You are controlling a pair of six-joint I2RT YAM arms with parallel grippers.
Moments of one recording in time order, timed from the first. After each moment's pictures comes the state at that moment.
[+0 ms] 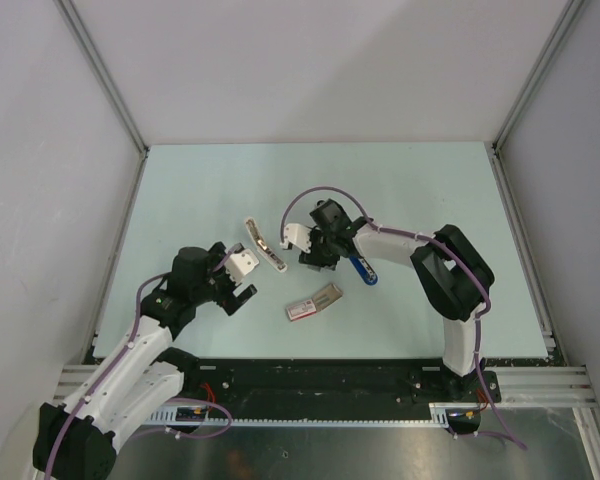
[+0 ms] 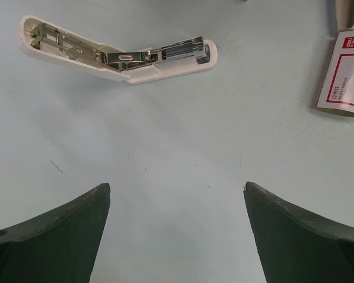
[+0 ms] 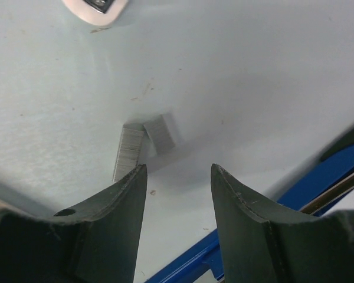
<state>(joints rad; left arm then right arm) -0.36 0.75 0.48 -0.41 0.23 0.55 0.73 1.94 1.27 -0.29 -0.17 -0.75</state>
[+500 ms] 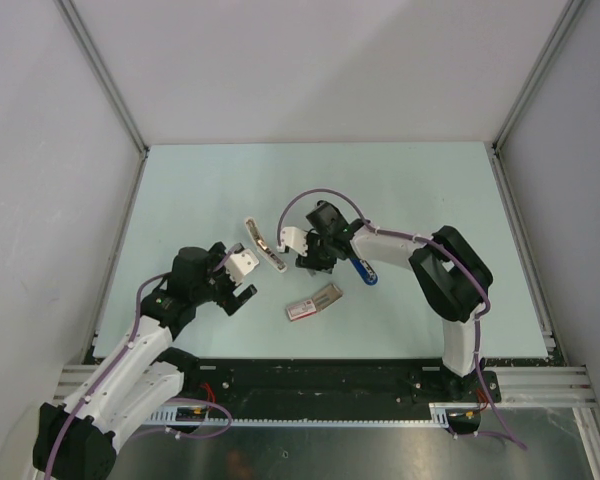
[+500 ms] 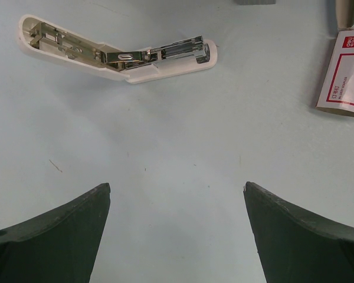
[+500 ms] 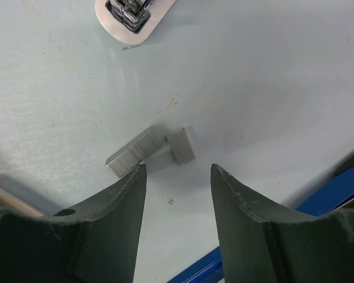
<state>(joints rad) -0.36 0.75 0.48 -0.41 0.23 0.55 0.75 1.94 1.27 -0.31 -0.21 -0.74</state>
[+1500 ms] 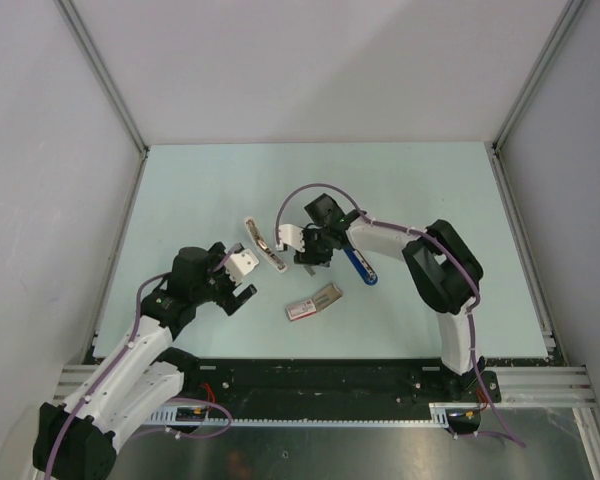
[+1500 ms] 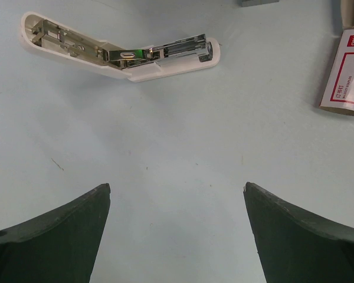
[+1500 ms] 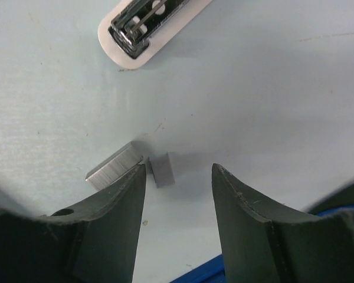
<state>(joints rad) -0.36 0.75 0.48 -0.41 0.22 0.55 0.72 2.01 1.37 -0.35 -0.31 -0.89</state>
